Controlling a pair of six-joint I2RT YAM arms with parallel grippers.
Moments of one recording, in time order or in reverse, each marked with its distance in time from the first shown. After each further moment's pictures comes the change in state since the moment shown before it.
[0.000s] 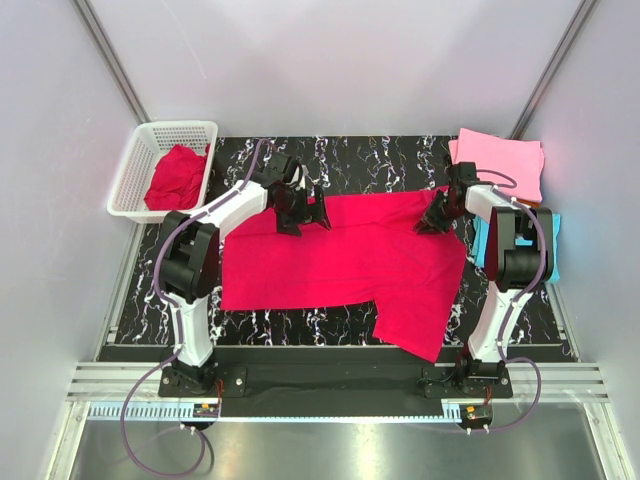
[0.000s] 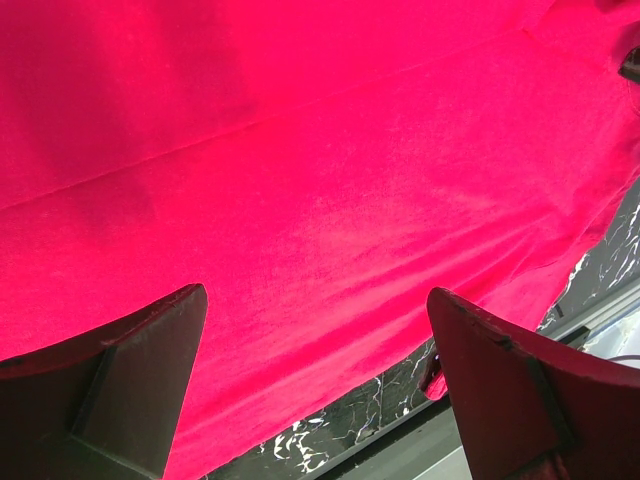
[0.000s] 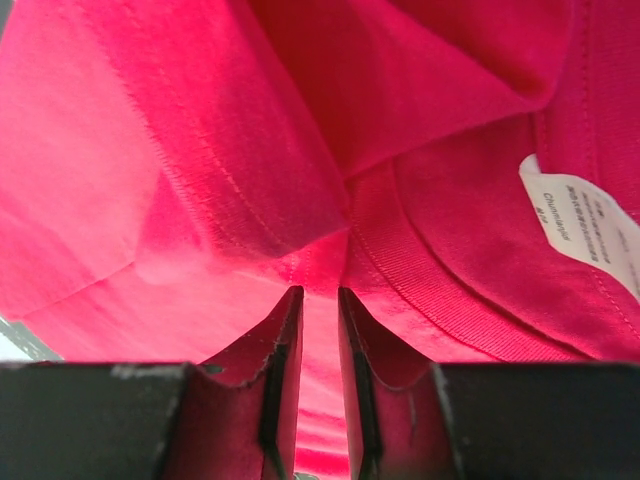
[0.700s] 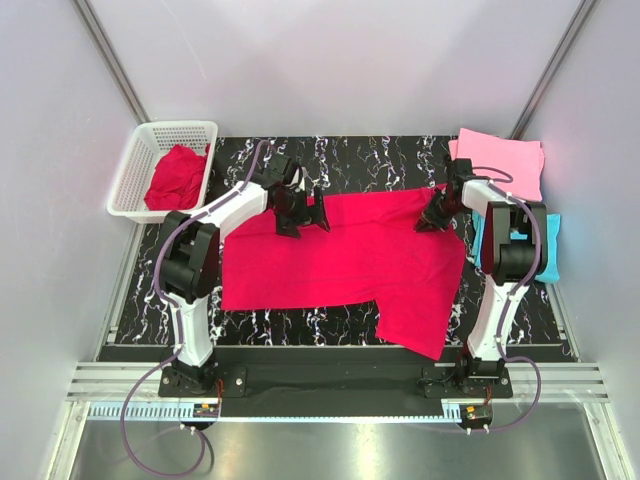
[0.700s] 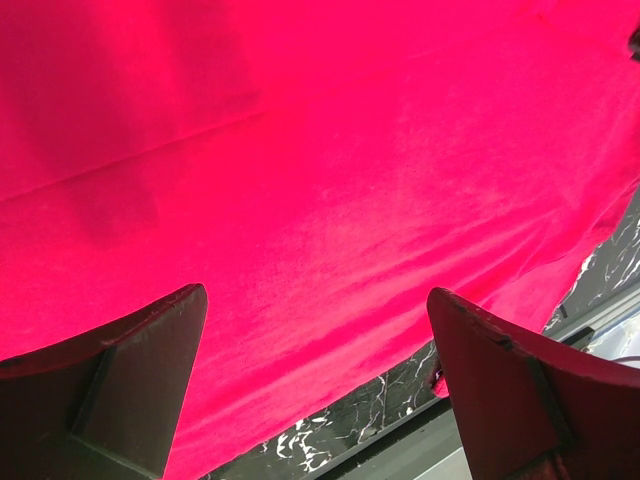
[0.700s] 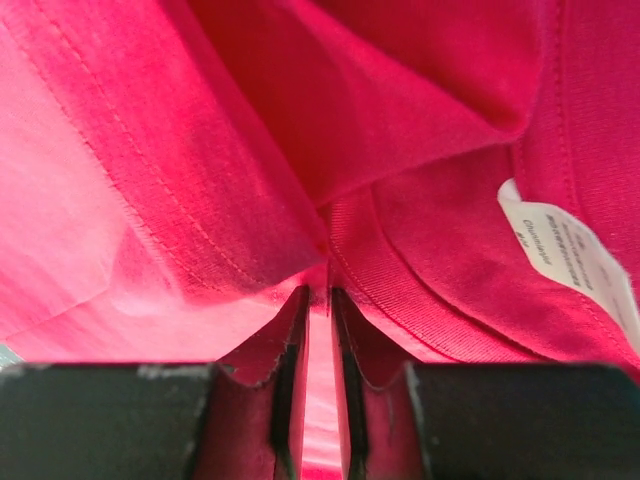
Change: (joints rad) left arm 0.000 0.000 -0.010 0.001 -0.004 0.000; right arm 0.010 0.068 0.084 -0.059 0.043 -0.010
